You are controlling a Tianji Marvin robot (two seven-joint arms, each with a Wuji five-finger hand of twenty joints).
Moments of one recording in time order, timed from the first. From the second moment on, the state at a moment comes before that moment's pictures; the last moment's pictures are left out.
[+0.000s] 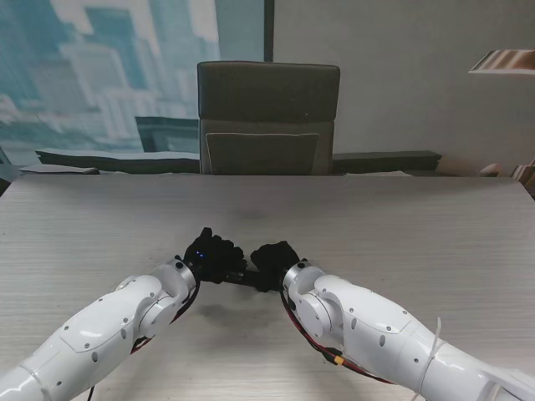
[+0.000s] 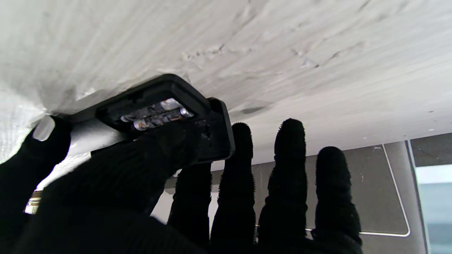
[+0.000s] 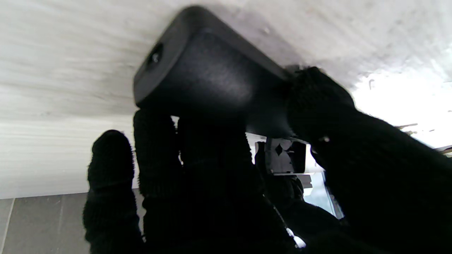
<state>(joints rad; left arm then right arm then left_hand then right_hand) 1.22 -1.05 -0.74 -1.27 1.06 -0.06 0.13 -1.07 -1.18 0.46 -1.20 -0.72 0.12 -0.13 0.65 -0.47 0.95 -0.06 0.55 0.00 0.57 0.37 0.67 0.08 0.56 0.42 0.58 0.28 0.62 0.54 0.12 0.34 1.02 0.54 0.50 -0.91 1.16 -0.35 0.85 0.30 1.17 0.12 1.02 0.27 1.06 0.41 0.96 0.33 1.11 0.52 0.47 0.48 1.36 0.52</state>
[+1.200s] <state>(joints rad) 1.33 -1.03 -0.87 -1.35 1.12 -0.16 0.17 -1.06 -1.18 0.46 -1.20 -0.72 0.12 -0.13 0.65 -0.55 0.88 -0.13 0.64 -0.04 0.74 0.37 0.71 0.08 0.56 0.41 0.58 0.27 0.60 0.53 0.11 0.34 0.99 0.53 0.50 -0.91 1.16 -0.35 0.85 0.30 1.18 0.13 1.02 0.27 1.06 0.41 0.96 0.33 1.11 0.52 0.47 0.48 1.36 0.52</state>
